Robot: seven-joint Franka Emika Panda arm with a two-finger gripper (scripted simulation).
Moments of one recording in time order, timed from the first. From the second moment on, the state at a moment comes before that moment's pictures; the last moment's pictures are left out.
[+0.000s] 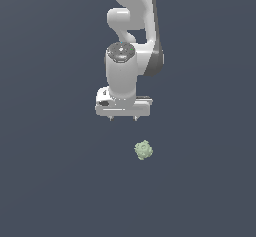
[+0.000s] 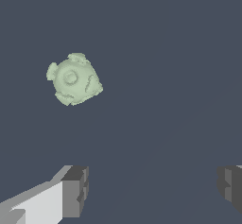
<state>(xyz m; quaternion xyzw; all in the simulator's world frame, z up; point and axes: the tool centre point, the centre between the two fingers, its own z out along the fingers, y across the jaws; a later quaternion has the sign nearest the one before) -0.001 -0.019 0.163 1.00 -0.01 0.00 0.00</state>
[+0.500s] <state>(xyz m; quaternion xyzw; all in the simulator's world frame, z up) 0.013 -0.008 0.155 1.00 0.02 0.00 0.01</state>
